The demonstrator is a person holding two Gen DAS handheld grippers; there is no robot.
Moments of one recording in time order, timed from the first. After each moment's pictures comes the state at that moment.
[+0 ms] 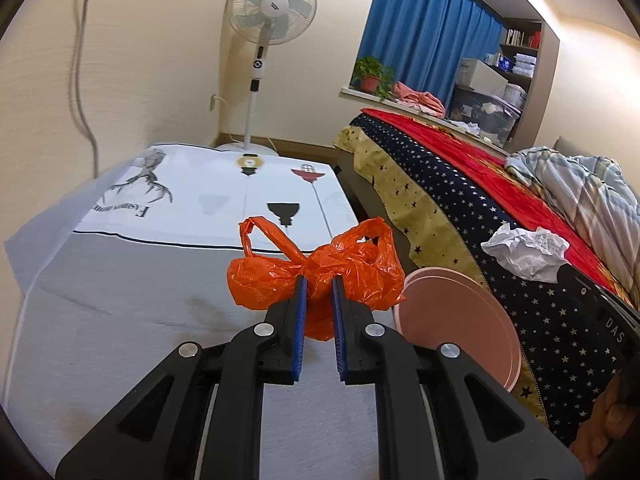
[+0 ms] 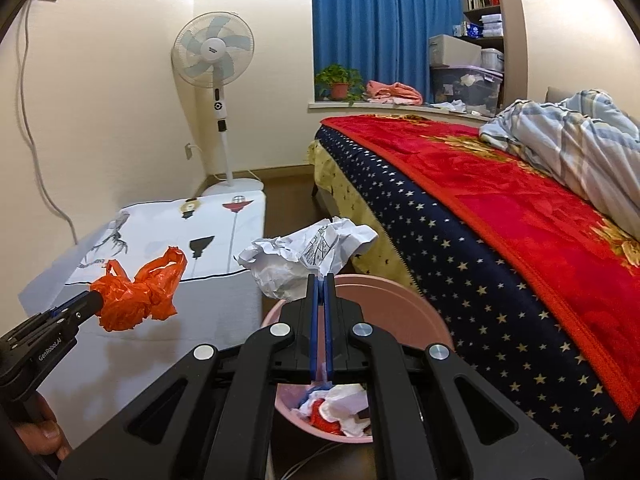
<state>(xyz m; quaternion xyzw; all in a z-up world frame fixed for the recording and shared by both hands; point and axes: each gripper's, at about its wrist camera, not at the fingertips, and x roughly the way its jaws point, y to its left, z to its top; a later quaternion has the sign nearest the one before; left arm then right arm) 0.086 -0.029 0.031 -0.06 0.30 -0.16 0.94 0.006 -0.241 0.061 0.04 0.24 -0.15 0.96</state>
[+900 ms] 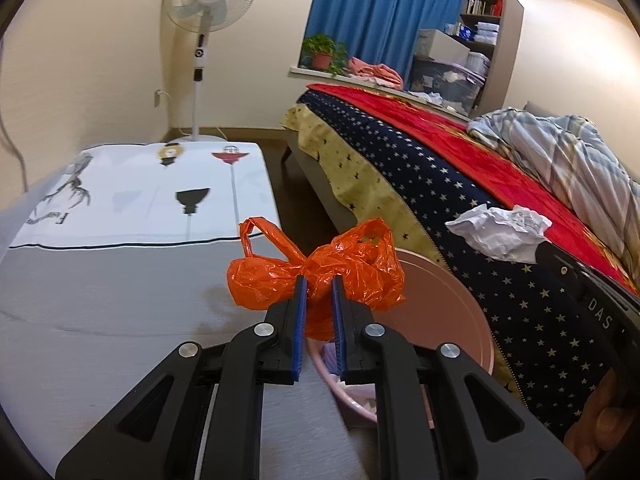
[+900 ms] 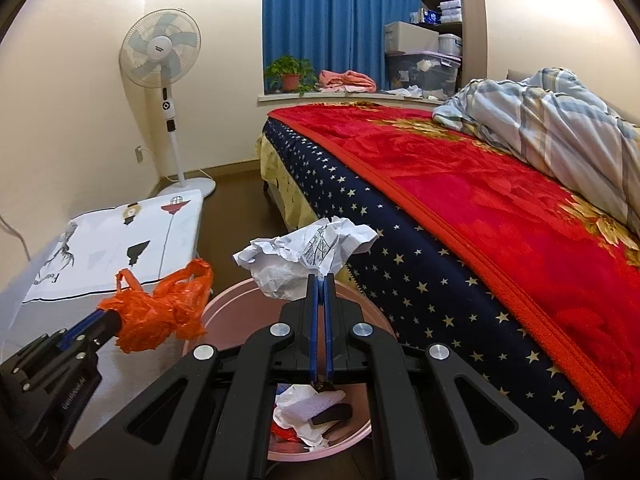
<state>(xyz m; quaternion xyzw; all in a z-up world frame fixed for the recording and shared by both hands) 0.097 -0.136 0.007 -0.03 0.31 -0.22 0.92 0.016 -0.302 0.045 0.06 0.25 -0.23 0.94</state>
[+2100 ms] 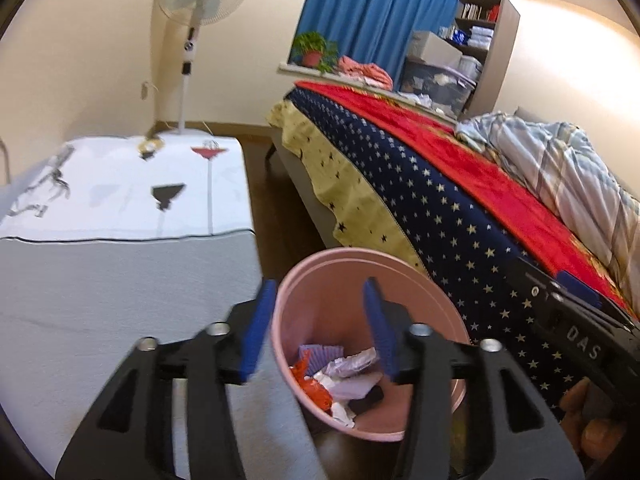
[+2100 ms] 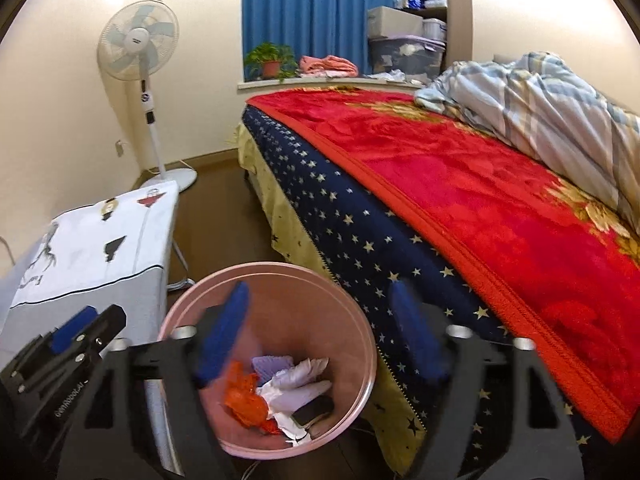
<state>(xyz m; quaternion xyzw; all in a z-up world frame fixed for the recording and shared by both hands) 0.095 -0.144 0.012 -0.05 0.31 -0.24 0.92 0.009 -0.315 0.050 0.07 0.27 -0.25 0.93</state>
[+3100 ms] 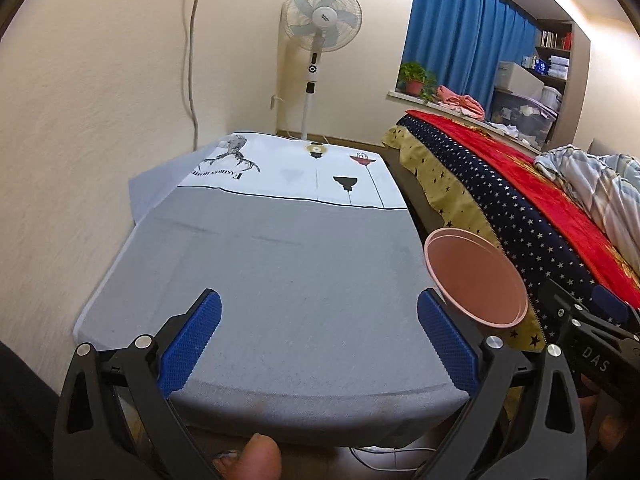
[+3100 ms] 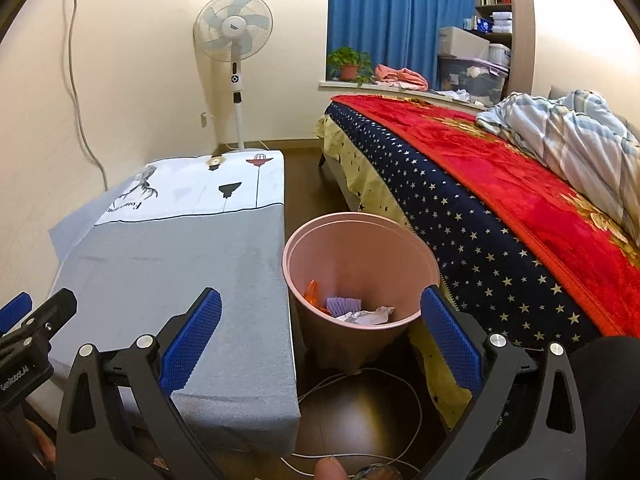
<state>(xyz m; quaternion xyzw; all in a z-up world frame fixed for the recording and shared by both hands) -0.058 0.031 0.045 -0.05 0.30 -0.06 0.95 -0.096 -0.179 0.049 0.02 0.28 -0.14 0.95</state>
